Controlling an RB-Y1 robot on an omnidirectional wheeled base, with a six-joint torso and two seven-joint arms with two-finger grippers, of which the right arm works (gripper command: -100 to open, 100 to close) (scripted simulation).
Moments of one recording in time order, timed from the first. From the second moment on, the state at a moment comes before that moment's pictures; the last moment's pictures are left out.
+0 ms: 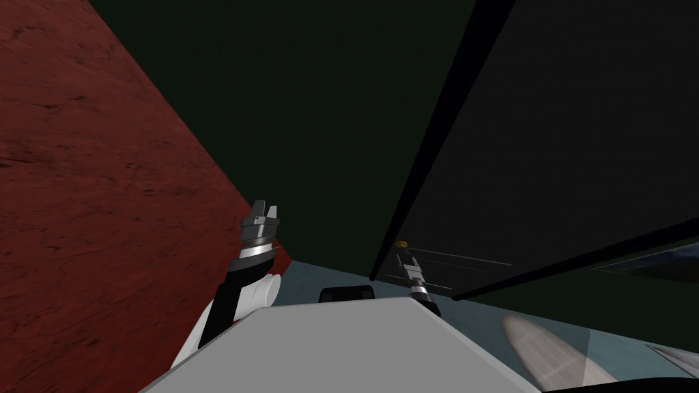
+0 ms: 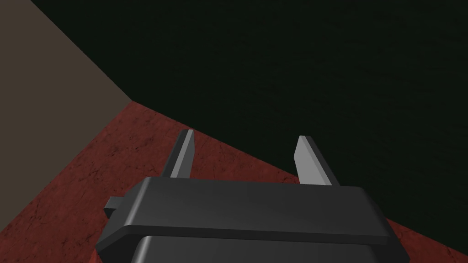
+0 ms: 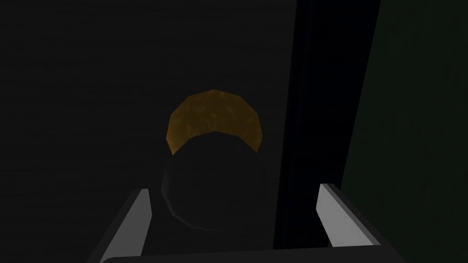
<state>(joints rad) 0.34 -0.23 -0.10 -0.97 -0.07 -0.89 1.34</state>
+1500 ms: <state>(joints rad) 0.32 -0.25 -0.11 -0.95 -0.09 -0.89 1.18</state>
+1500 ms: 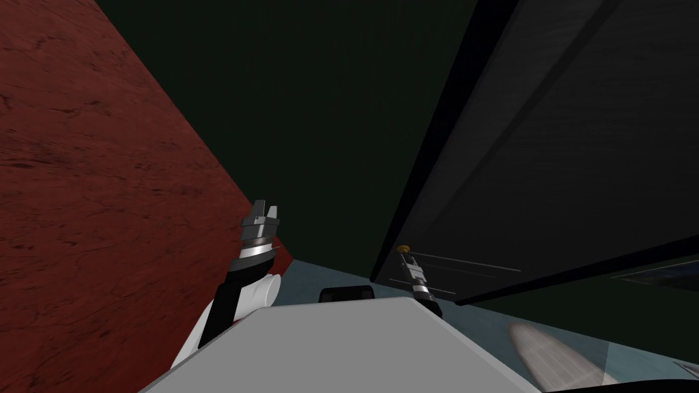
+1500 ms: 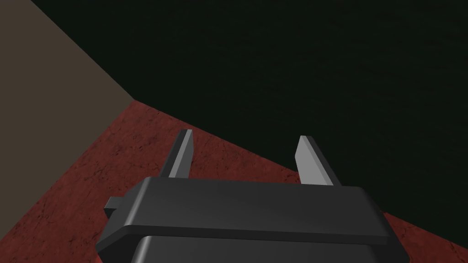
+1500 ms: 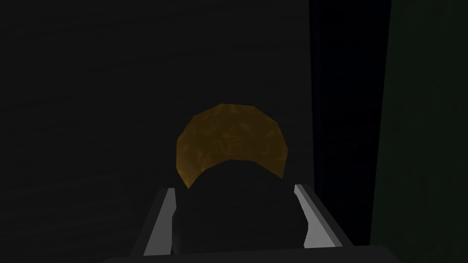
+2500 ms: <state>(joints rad) 0.30 -0.25 -0.09 -0.93 -0.13 -0.88 0.94</state>
